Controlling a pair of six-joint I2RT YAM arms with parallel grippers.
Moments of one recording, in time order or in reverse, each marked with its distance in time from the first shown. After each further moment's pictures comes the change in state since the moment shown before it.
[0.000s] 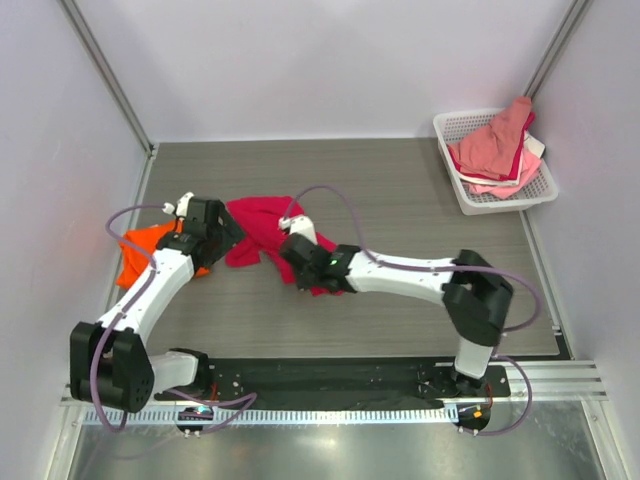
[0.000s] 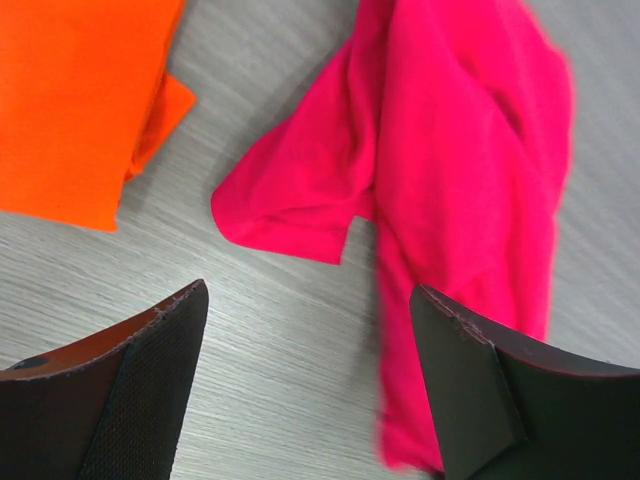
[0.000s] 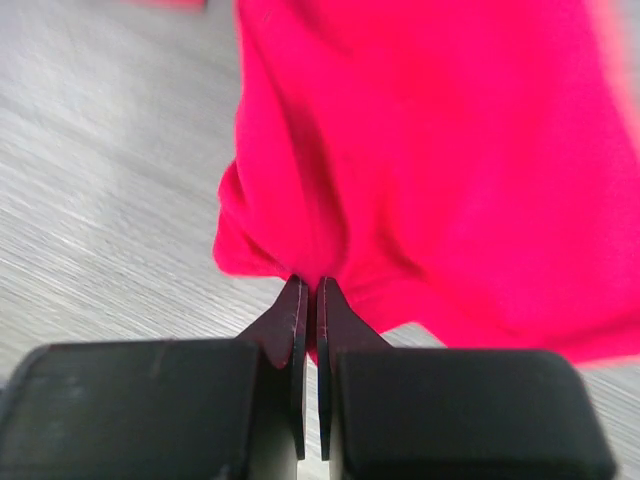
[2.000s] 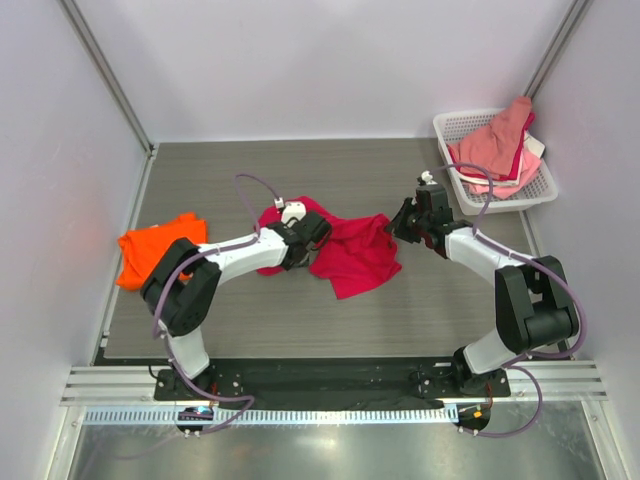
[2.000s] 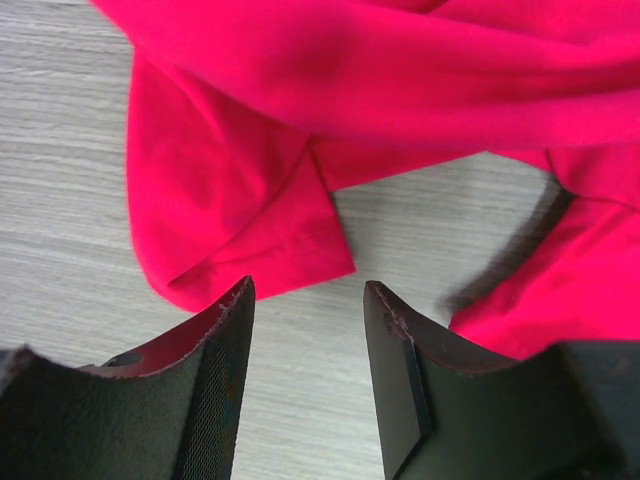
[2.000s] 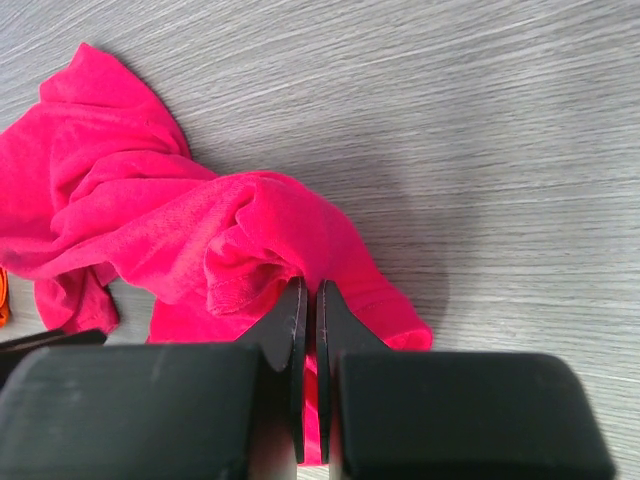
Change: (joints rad) left arm -0.553 0.552 0.275 -0.066 -0.344 0.098; right arm -0.838 -0.294 -0.430 0.338 -0.476 0.073
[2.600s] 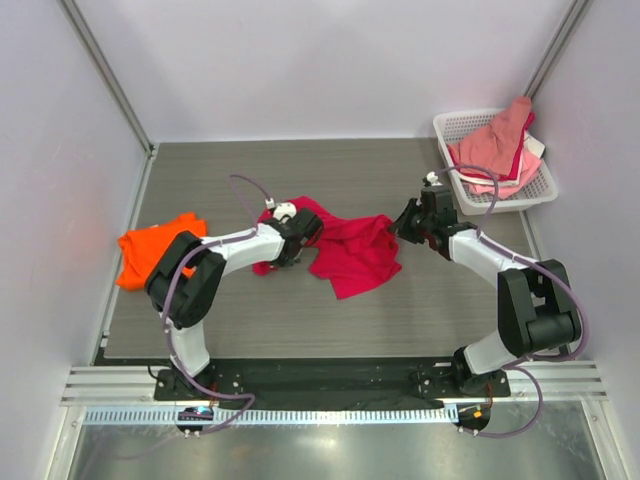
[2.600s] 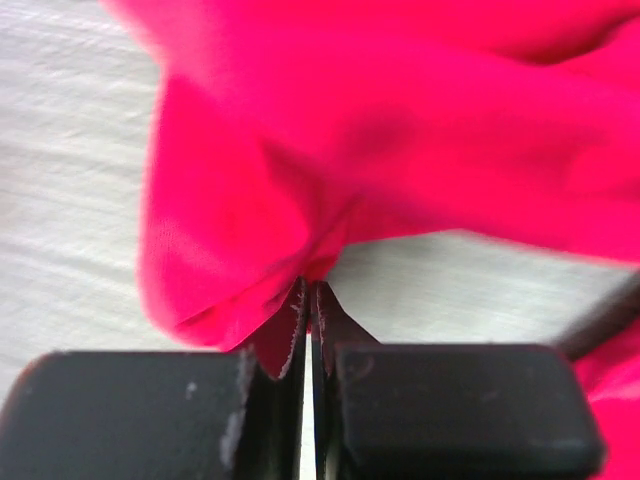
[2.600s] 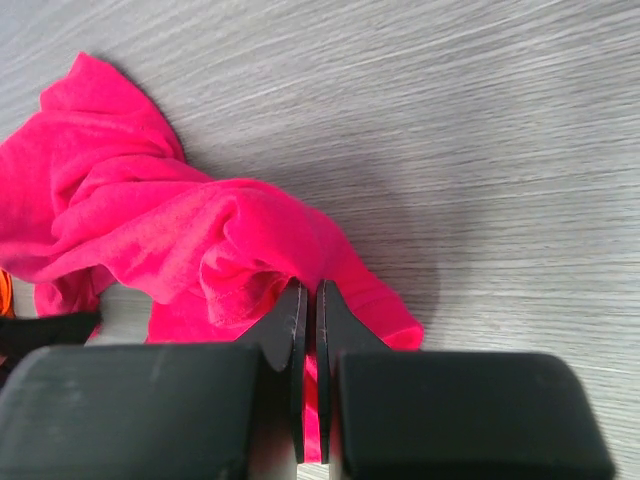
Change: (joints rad) left arm 0.063 0.098 0.031 -0.001 0.002 0.000; right arm -0.022 -0.019 -0.022 0.008 -0.011 0.003
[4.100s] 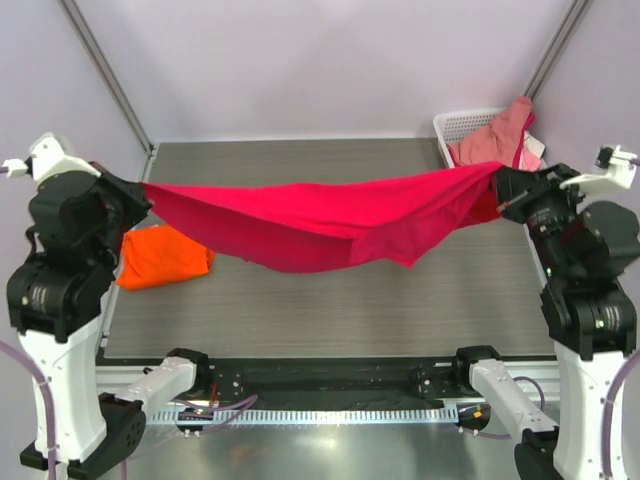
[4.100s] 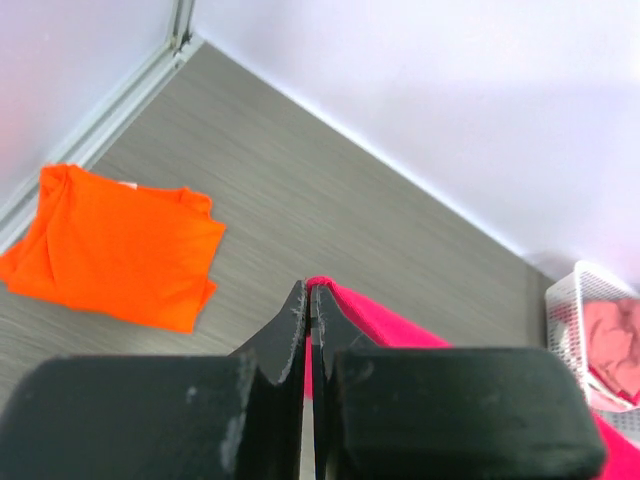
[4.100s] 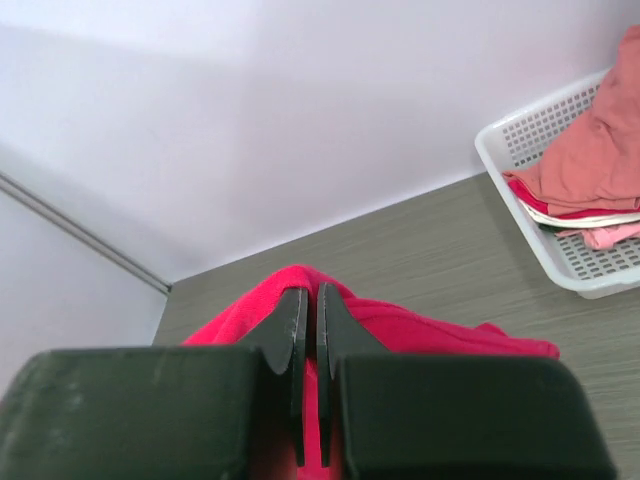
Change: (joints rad) left arm 0.486 -0.841 0.655 -0.538 0.119 0.129; right arm -0.158 -0.700 0.603 -0.578 0.186 -0.070
